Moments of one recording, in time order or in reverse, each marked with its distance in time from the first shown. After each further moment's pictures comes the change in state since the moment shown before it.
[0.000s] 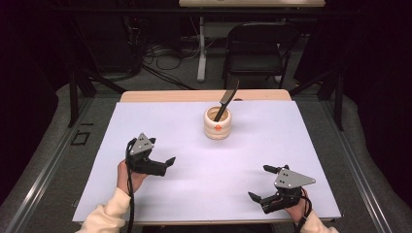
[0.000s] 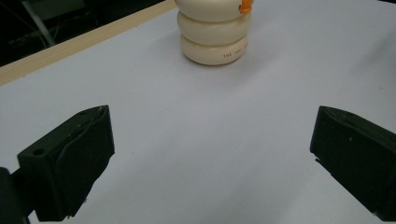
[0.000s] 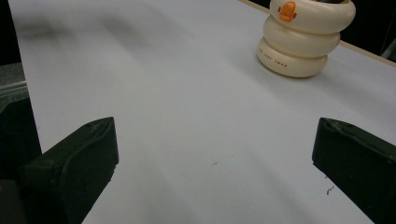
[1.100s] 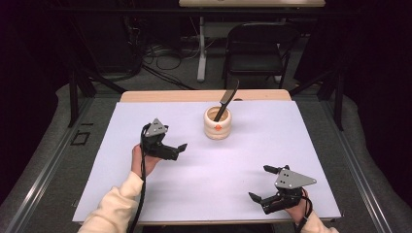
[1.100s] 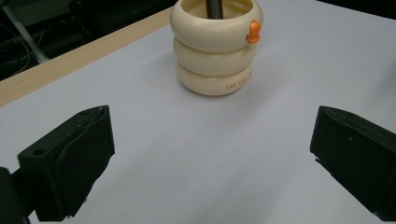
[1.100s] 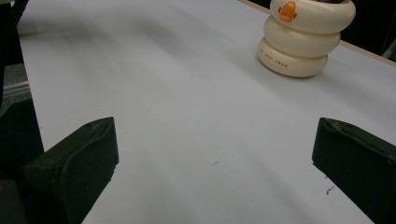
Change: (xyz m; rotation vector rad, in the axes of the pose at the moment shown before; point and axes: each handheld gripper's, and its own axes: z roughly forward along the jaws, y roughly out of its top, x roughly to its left) left arm 0.014 0.033 0.043 -0.005 -0.046 0.004; right arm 0.000 -0.001 -0.001 -0.005 0.002 0.004
